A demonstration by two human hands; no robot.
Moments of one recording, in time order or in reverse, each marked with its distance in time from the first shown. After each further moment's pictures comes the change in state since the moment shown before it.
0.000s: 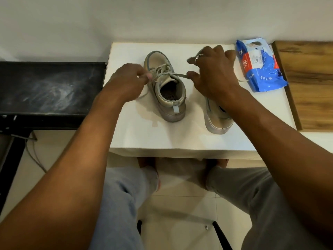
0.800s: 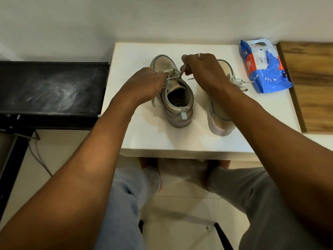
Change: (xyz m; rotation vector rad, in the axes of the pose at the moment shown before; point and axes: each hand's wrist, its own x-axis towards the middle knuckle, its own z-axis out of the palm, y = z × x) left_hand -0.007 0.030 0.012 -0.108 -0.109 -0.105; right_hand 0.013 -0.029 -0.001 0.989 -0.151 0.404
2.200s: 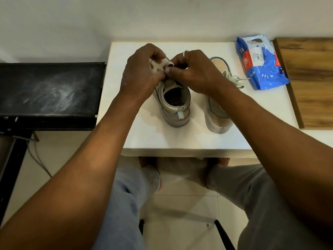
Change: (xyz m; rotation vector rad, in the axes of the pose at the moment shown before) left_hand 0.012 -0.007 0.009 -0.099 0.346 0.386; right_hand -0.002 -0.002 0.000 -0.175 -0.179 -0.307
